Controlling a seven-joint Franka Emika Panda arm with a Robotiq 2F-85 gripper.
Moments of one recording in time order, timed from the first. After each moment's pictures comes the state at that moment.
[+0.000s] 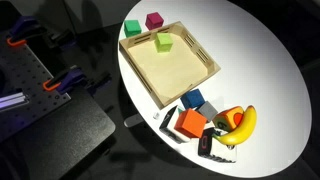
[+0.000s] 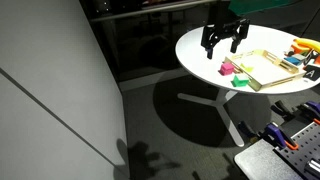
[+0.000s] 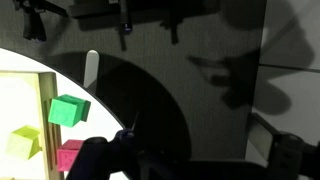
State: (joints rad) arm 0.11 -0.10 0.28 -2.28 0.09 2.07 0.50
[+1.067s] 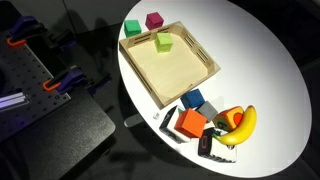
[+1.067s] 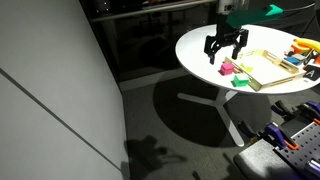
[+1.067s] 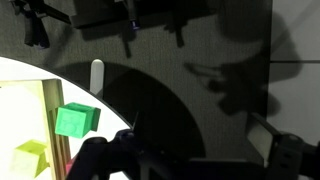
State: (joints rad) arm 0.11 -0.01 0.20 -2.29 0.08 2.13 0.50
